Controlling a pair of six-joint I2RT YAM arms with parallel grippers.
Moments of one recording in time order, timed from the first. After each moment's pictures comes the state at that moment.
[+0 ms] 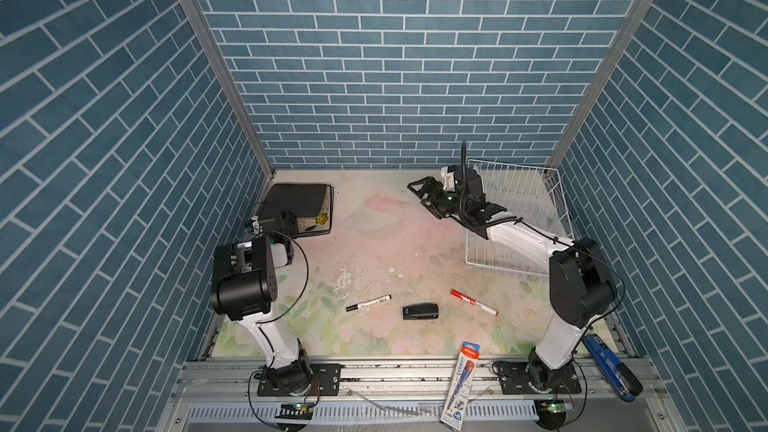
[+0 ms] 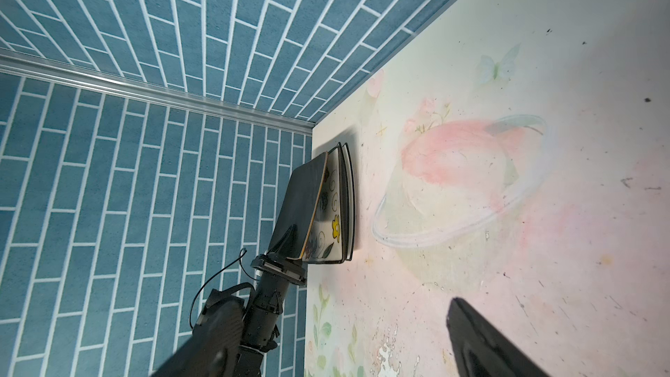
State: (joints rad) left arm 0.26 1.82 0.79 0.68 0.12 -1.45; right arm 0.56 1.77 1.30 0.10 -0.38 1.07
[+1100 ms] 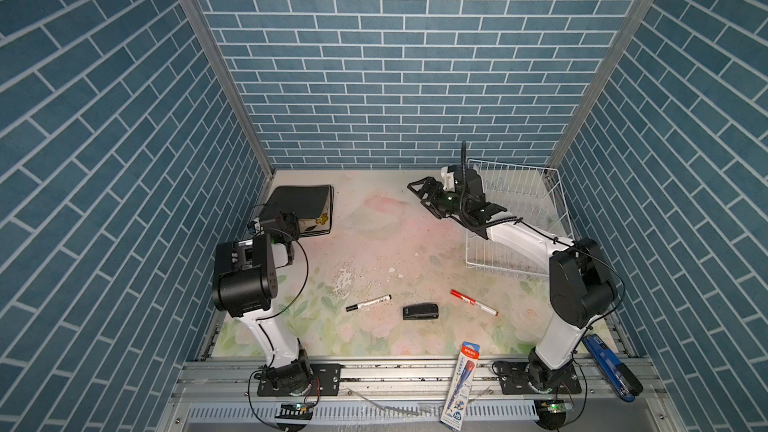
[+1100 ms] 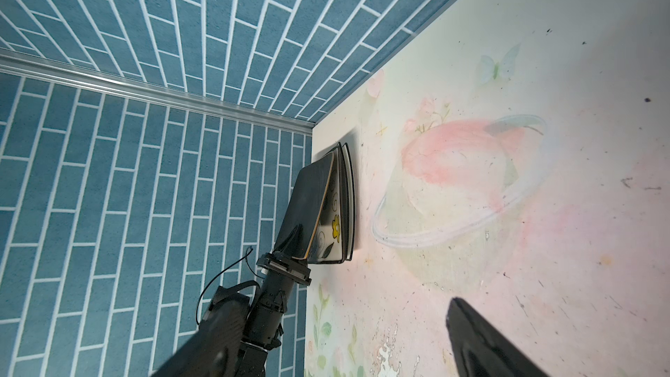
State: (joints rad) left arm 0.26 1.85 0.79 0.68 0.14 -1.47; right arm 0.56 1.77 1.30 0.10 -0.38 1.07
